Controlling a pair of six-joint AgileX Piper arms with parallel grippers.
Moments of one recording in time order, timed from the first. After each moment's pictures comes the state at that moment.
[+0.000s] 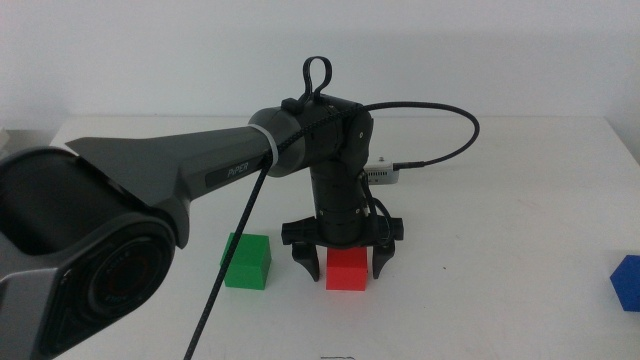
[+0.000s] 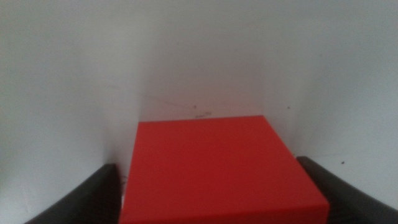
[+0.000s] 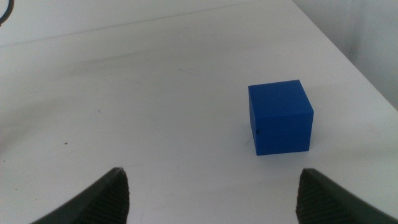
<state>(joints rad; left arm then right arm) -0.65 2.23 -1.79 -0.17 1.13 -0.53 0.04 -0.01 0.02 -0.18 0.38 0.36</state>
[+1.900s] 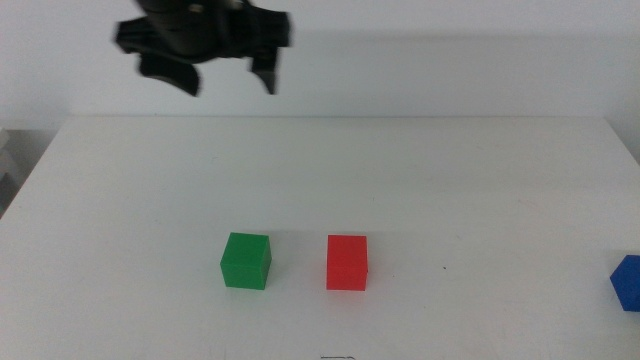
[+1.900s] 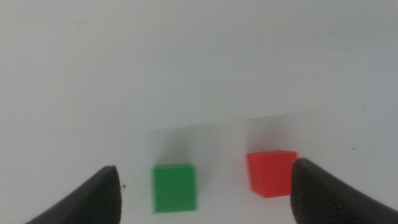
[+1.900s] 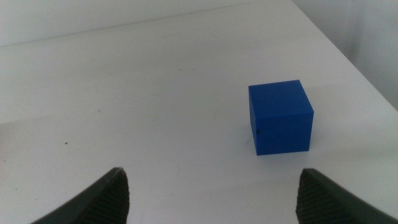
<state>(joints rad) -0.45 1.69 -1.83 0.01 1.25 -0.32 0.04 -0.01 0.02 -0.18 0.38 0.36</state>
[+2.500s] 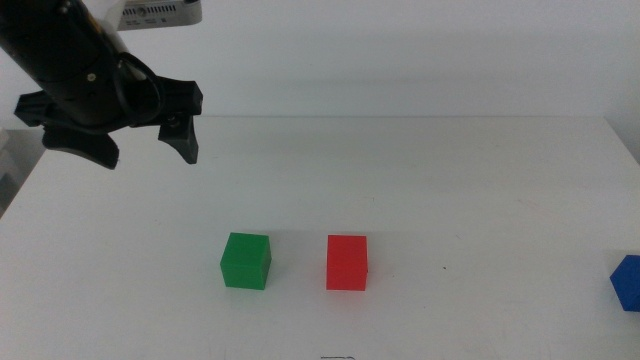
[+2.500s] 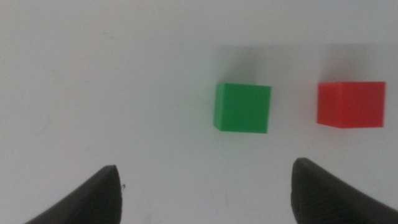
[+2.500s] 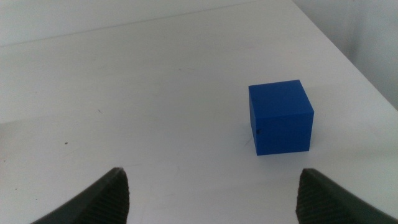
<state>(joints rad) -0.28 1.50 -1.49 -0.07 1.25 -0.22 0.04 -0.01 0.02 -0.18 0.38 0.36</state>
